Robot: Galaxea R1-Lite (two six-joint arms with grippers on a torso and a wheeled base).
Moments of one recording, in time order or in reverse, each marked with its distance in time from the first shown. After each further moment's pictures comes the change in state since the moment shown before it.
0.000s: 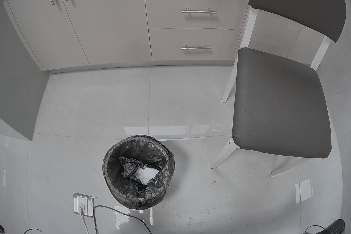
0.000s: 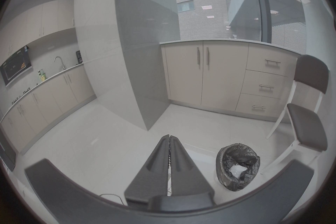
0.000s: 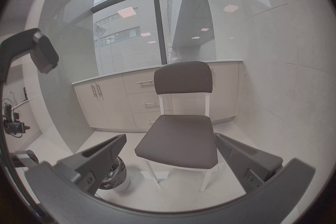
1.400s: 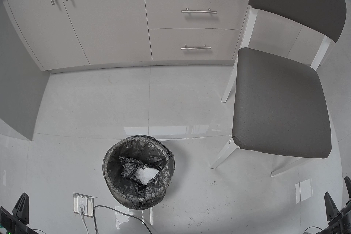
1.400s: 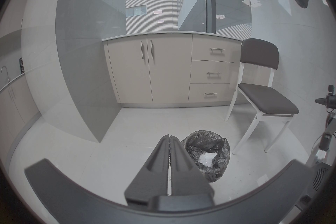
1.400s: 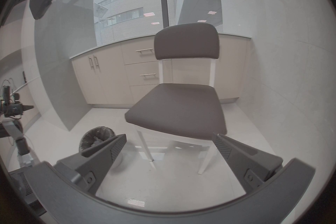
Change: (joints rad) left arm -0.009 -0.004 0.564 -0.652 -0.477 0.166; right arm 0.013 -0.020 0.606 -0.416 0.016 -0.066
